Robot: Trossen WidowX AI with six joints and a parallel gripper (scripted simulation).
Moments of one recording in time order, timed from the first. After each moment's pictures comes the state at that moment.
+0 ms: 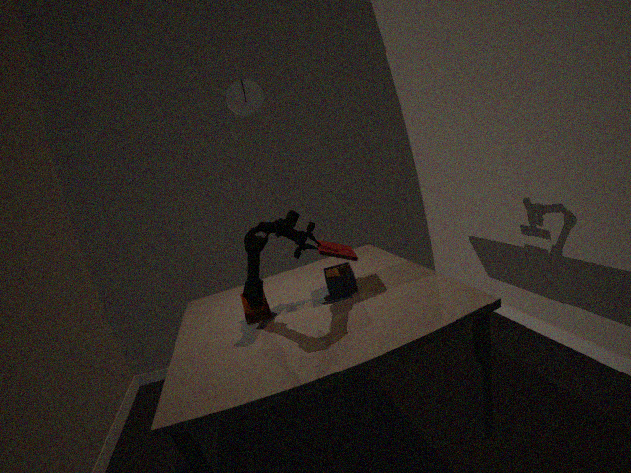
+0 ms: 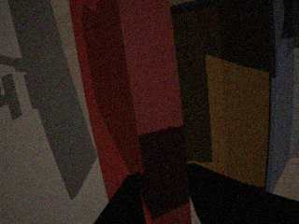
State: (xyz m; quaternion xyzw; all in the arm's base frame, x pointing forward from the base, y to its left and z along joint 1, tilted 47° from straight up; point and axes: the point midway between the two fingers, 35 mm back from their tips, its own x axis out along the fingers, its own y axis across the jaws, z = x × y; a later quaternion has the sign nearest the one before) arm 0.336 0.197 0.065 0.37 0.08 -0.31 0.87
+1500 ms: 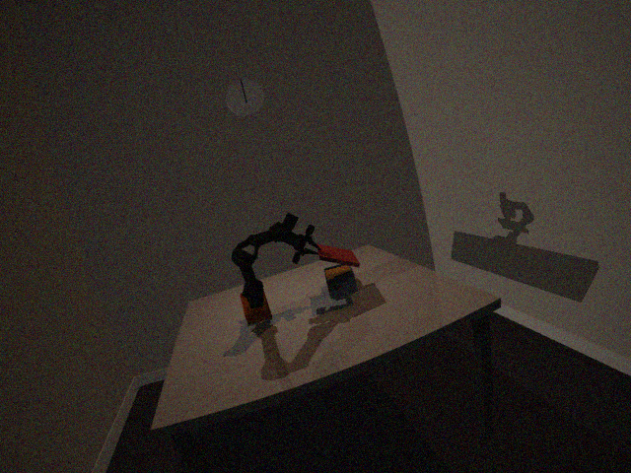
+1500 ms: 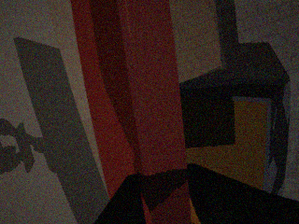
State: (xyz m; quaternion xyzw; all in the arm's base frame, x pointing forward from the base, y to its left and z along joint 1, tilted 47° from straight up) arm 0.322 0.135 0.129 0.36 0.08 -0.32 0.87
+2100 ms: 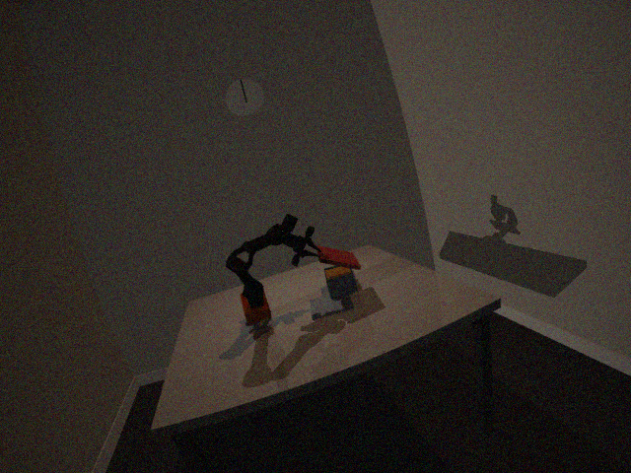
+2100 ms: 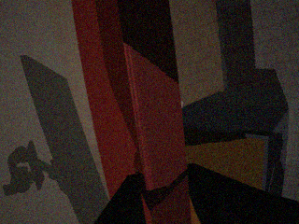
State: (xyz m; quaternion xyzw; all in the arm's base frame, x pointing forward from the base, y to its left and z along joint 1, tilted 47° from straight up) arm 0.317 0.110 0.155 0.36 0.07 -0.32 0.87
